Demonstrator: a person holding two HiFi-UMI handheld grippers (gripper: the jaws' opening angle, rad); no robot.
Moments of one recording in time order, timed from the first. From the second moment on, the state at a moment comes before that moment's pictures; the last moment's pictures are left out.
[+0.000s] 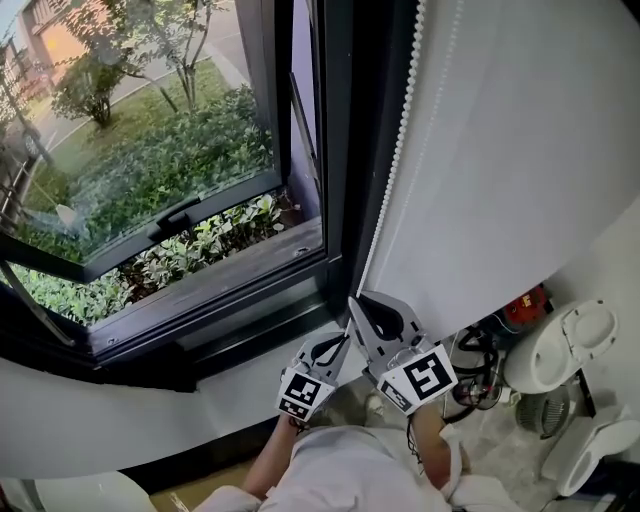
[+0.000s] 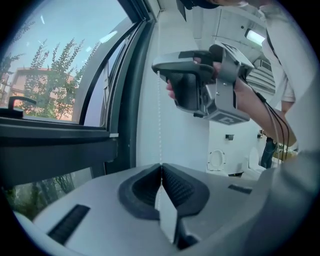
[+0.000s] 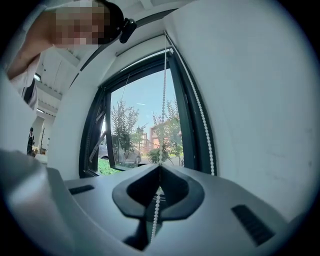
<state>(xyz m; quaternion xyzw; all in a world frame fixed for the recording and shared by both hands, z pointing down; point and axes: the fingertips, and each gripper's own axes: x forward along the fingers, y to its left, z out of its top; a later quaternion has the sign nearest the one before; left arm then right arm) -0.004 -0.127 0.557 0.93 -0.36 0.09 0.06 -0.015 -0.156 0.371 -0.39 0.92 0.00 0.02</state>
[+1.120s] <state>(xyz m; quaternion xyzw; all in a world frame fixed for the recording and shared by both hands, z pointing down) -0.021 -0.118 0.389 0.94 -0.34 -0.04 -0.03 -0.010 -0.124 0.516 -0.39 0.92 -0.06 -0.07</state>
